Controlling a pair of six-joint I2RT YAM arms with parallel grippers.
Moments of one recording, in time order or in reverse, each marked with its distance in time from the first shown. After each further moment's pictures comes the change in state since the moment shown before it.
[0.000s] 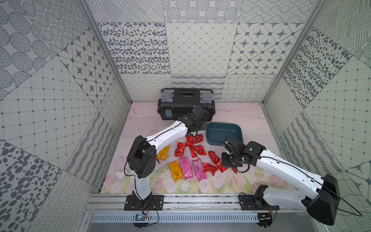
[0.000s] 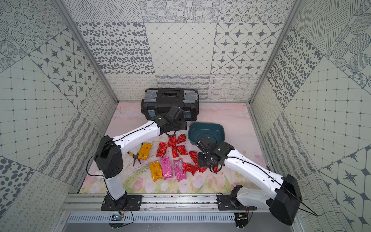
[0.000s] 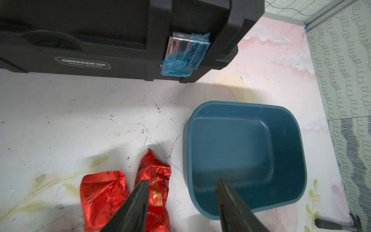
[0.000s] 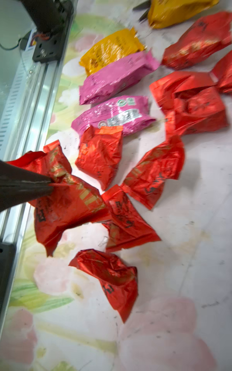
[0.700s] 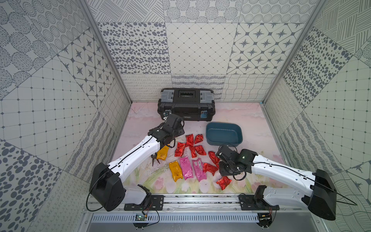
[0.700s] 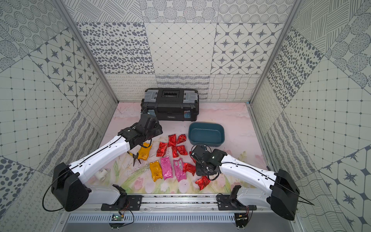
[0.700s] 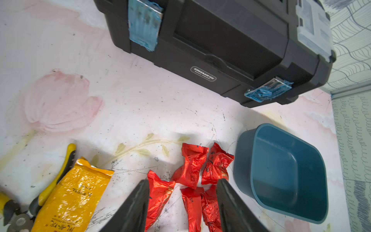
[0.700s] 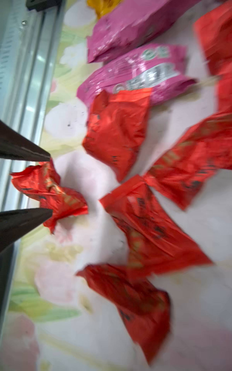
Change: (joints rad) left arm 0.163 -0.460 -0.417 0.000 -0.122 -0.132; right arm 0.002 0.009 -0.063 0.073 0.091 0.013
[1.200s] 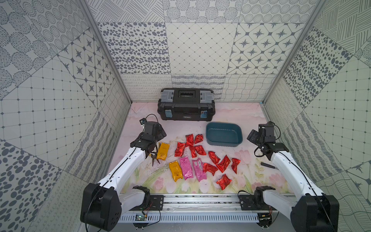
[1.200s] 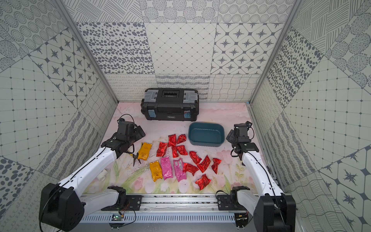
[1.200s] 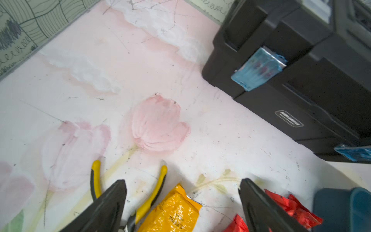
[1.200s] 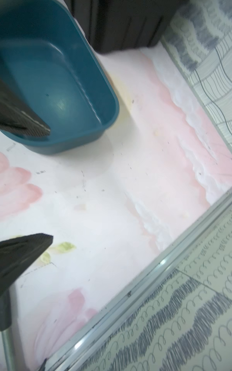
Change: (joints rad) left arm 0.354 -0.181 -0.320 0.181 -0.010 0.169; right arm -0.876 -0.071 -0.144 0.579 0.170 -0.364
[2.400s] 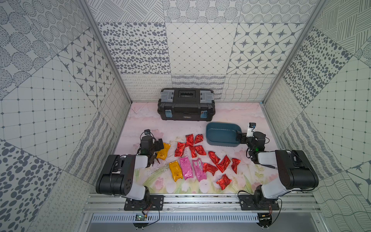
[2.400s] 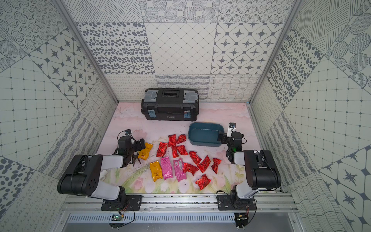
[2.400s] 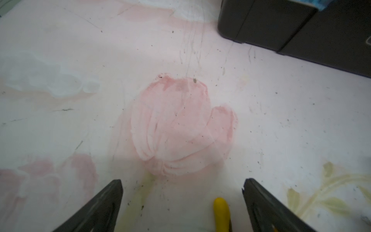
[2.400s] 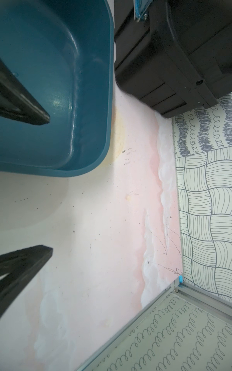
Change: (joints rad) left arm 0.159 0.351 -0.423 0.919 0.222 0.438; right arm 0.007 0.443 -0.309 1.165 -0.312 -0.416
